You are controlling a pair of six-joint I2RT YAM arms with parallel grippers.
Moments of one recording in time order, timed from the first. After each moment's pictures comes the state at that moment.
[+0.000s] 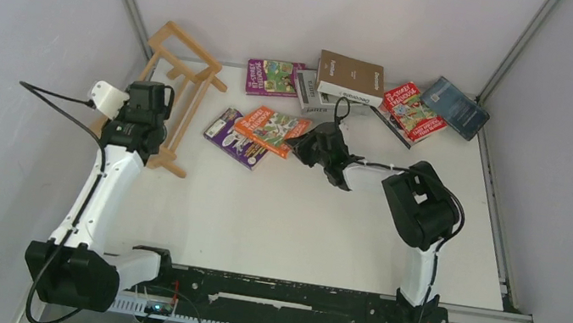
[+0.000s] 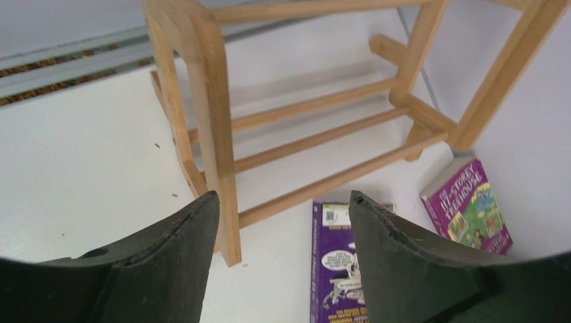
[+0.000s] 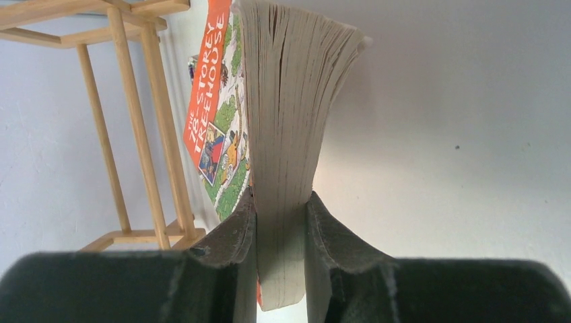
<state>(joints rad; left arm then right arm) -0.03 1.13 1.09 -0.67 -0.72 -1.04 0.63 1.99 1.13 0.31 -0.01 1.23</state>
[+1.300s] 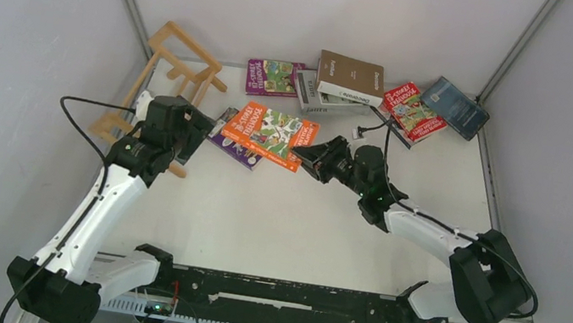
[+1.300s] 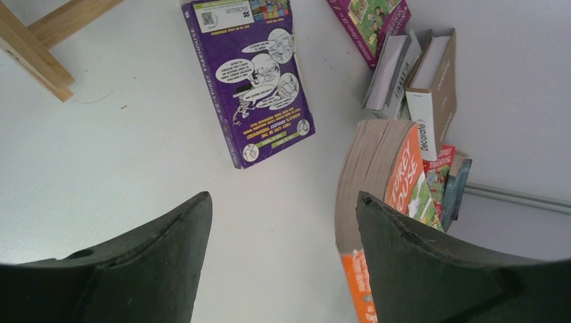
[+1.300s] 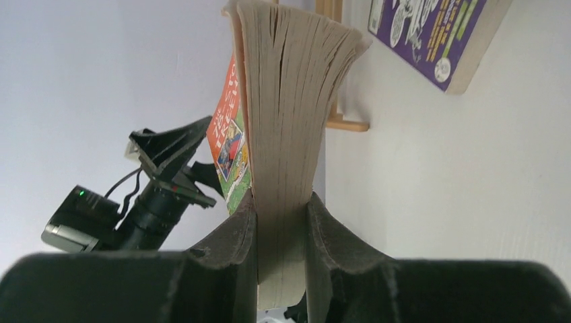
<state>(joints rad) -0.26 1.01 1.04 -0.69 -0.26 -1.13 0.64 1.41 0.72 0.48 -0.24 1.41</state>
